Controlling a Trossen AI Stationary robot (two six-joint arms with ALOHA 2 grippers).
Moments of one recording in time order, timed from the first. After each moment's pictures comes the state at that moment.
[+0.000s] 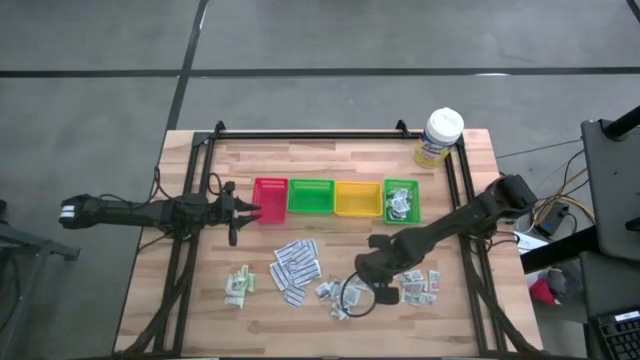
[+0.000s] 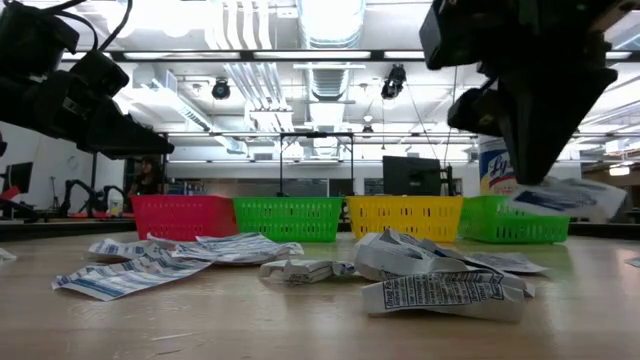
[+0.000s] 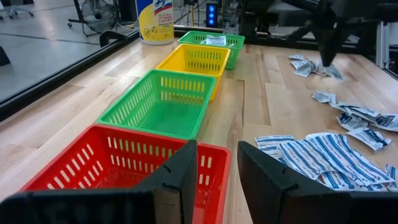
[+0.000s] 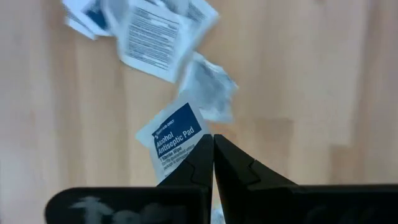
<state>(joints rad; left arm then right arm) 0.02 0.36 0.01 0.04 -0.16 -0.09 0.40 1.72 1.16 -0.74 -0.04 0.44</state>
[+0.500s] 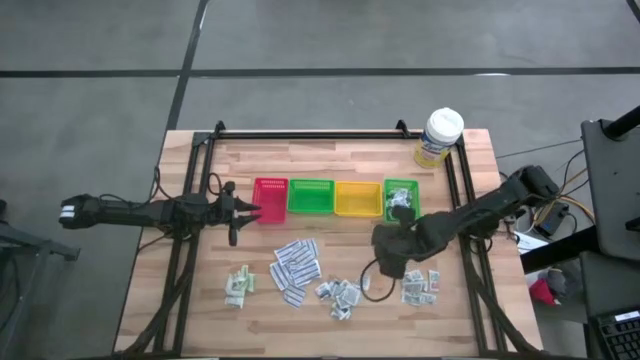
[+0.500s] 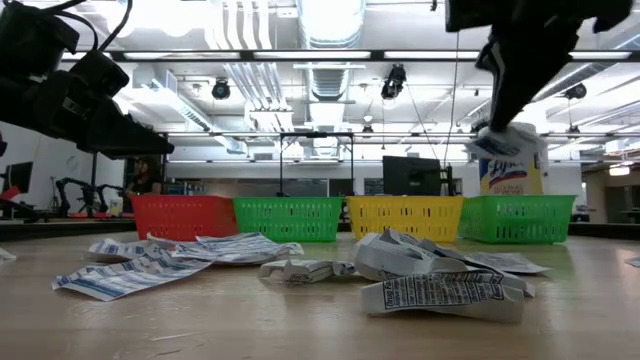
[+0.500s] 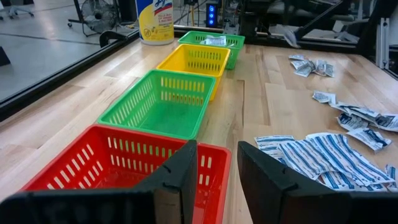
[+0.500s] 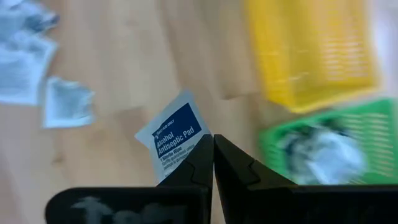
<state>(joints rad) 0.02 0.36 0.01 0.04 -0.16 -0.09 0.40 1.51 1.16 -1.03 0.38 0.64</state>
